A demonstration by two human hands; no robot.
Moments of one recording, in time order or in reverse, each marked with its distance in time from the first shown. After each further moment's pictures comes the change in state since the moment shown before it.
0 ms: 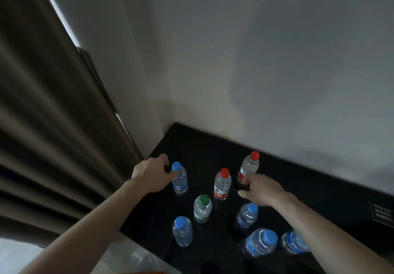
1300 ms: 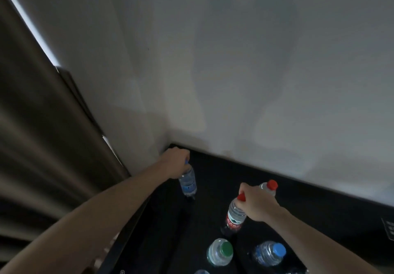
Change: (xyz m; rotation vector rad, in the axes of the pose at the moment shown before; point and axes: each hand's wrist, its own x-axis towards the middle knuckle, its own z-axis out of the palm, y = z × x) left_hand 0.177 -0.005 -0.037 0.004 -0.091 0.331; right_hand 0.069 -0.079 -0.020 0.056 0.069 0.014
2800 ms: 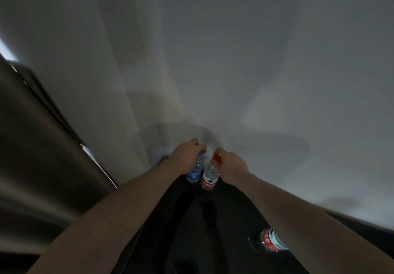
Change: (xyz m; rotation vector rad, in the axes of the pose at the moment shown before) left_hand 0.172 -0.044 0.008 -0.057 0.160 0.278; right_hand 0.215 -0.091 -0.069 0.069 0.224 0.006
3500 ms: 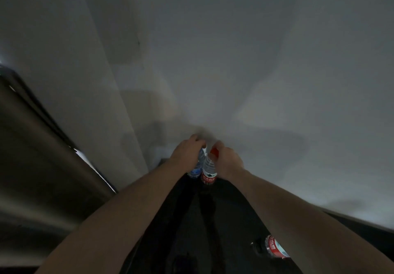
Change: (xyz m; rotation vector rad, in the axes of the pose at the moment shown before) left_hand 0.026 -0.012 0.002 -0.067 0.084 -0.078; right_hand 0.047 -0.009 0.015 0.130 0.099 0.063
